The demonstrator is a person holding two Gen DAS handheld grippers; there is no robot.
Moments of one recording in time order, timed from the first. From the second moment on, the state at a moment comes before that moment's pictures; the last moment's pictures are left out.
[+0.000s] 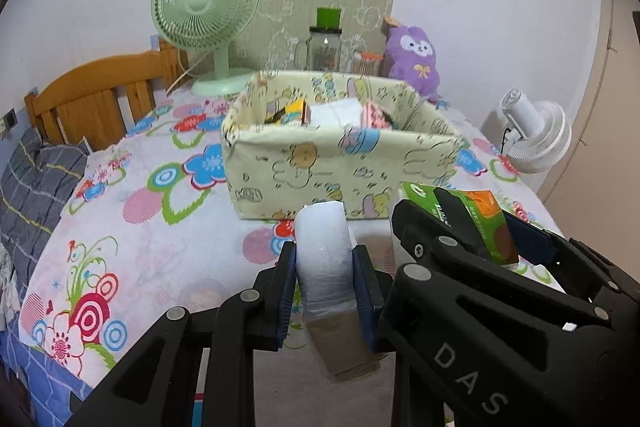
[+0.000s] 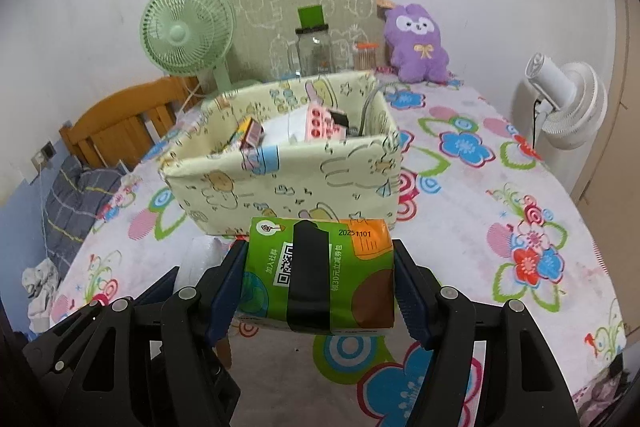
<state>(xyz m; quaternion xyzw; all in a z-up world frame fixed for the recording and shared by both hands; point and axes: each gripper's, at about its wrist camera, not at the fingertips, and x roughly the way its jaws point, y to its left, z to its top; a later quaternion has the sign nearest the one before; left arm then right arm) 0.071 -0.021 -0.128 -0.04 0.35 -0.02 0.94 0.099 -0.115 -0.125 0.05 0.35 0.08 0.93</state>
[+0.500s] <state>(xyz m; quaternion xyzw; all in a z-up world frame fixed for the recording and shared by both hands) 0.056 -0.032 -0.083 -0.03 0.31 -0.04 0.95 0.079 -0.129 -0.074 0.06 0.31 0.08 0.95</state>
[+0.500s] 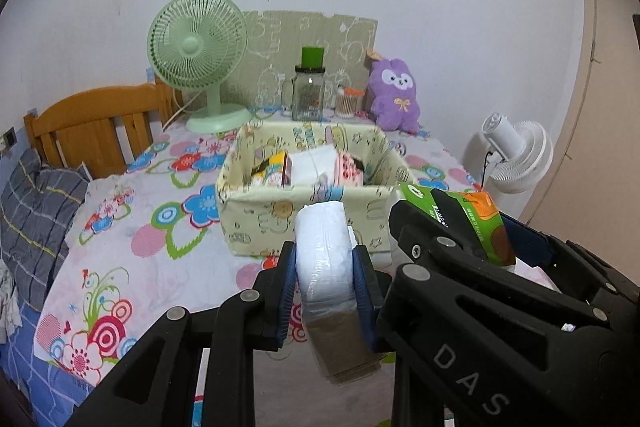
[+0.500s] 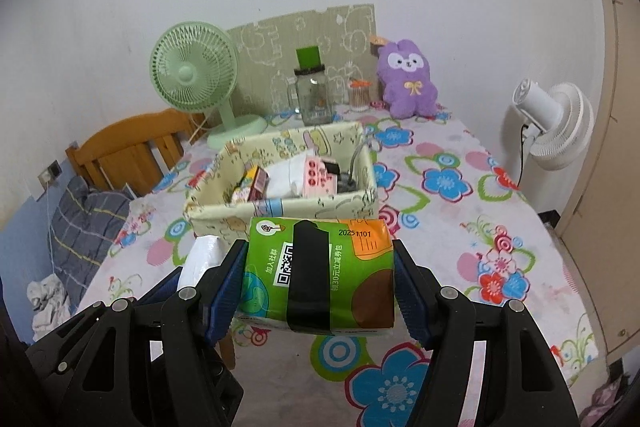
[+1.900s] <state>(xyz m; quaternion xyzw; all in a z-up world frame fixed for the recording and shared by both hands) 0.123 -0.020 -0.045 -0.03 0.28 -0.04 0.96 0.148 -0.115 -0.033 0.05 0.28 0.09 0.96</state>
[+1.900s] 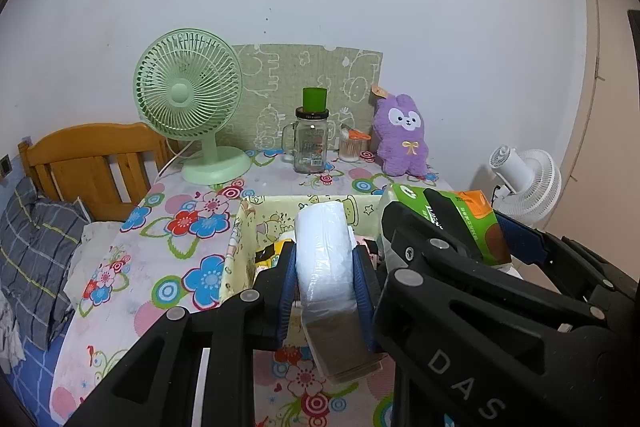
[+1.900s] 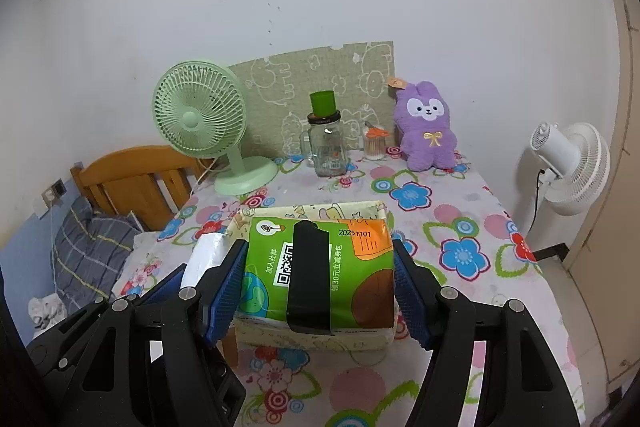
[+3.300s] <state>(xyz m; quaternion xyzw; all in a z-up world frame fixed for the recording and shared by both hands) 0.217 -0.018 -0.096 -0.03 0.33 -0.01 0.94 0.250 -0.113 -0.087 0.05 0.31 0.13 0.94</state>
